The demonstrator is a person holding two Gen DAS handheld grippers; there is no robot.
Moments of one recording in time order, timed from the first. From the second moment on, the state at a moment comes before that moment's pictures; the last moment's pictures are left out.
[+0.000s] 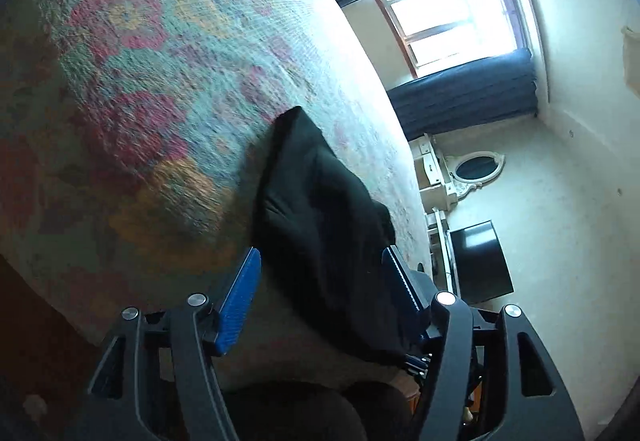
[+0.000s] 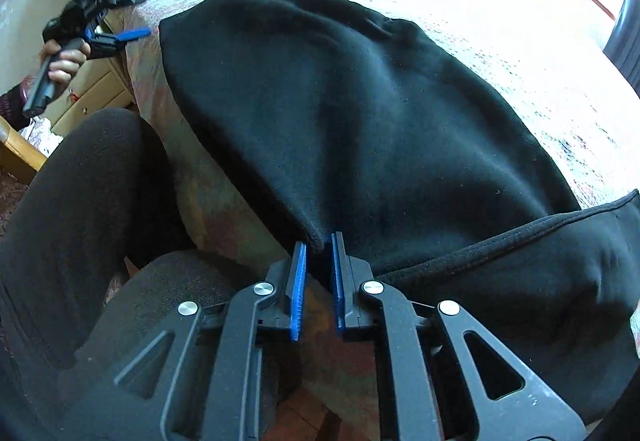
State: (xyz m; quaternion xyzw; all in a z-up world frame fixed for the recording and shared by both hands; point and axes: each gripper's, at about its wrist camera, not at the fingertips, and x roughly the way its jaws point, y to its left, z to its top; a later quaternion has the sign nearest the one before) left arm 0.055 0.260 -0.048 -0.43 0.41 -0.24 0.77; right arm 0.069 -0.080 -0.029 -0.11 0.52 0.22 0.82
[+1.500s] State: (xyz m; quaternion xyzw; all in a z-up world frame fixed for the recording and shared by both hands) left arm 0.128 0.103 -0.044 -0.16 0.46 -0.16 0.86; right arm 0.051 -0.458 0.030 0.33 0.35 -0.28 0.83
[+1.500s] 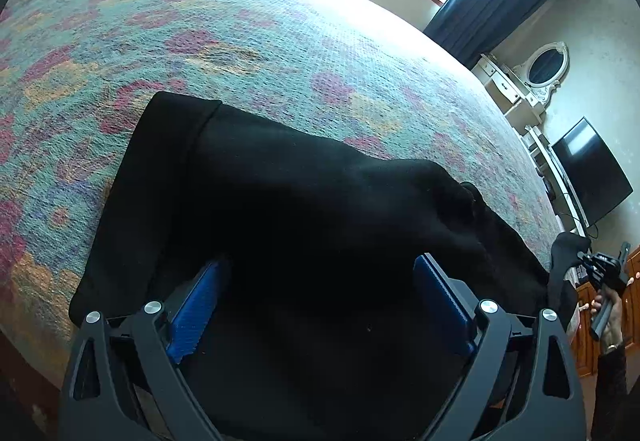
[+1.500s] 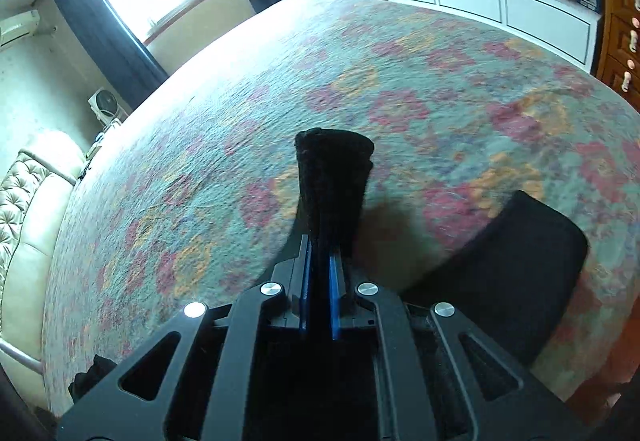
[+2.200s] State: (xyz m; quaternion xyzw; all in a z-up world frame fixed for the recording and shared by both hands) left arm 0.131 0.088 -0.045 -0.11 0.47 -0.14 0.86; right arm -0.139 -0.514 -0.068 0.67 0.18 -0.22 0.69
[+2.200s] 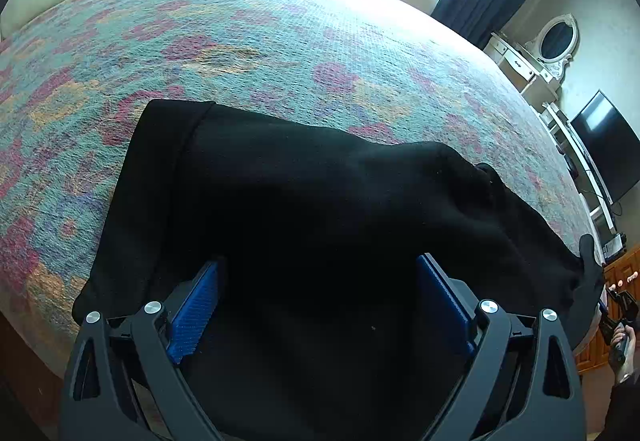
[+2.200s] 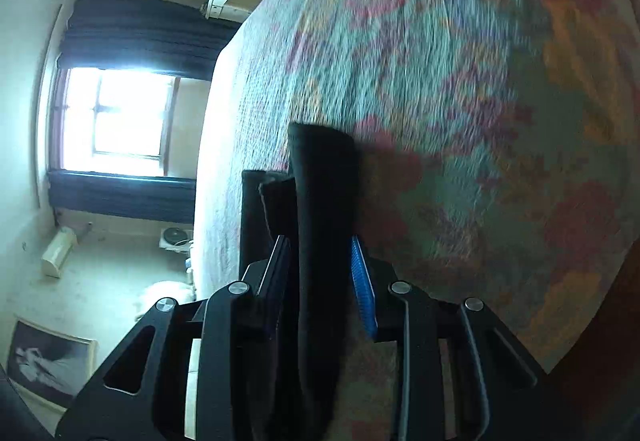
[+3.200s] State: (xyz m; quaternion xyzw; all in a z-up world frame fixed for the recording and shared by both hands) left arm 0.131 0.092 -0.043 -0.11 0.47 -0.14 0.86; right arm -0.068 -0.496 0.002 0.52 0.17 -0.30 0.78
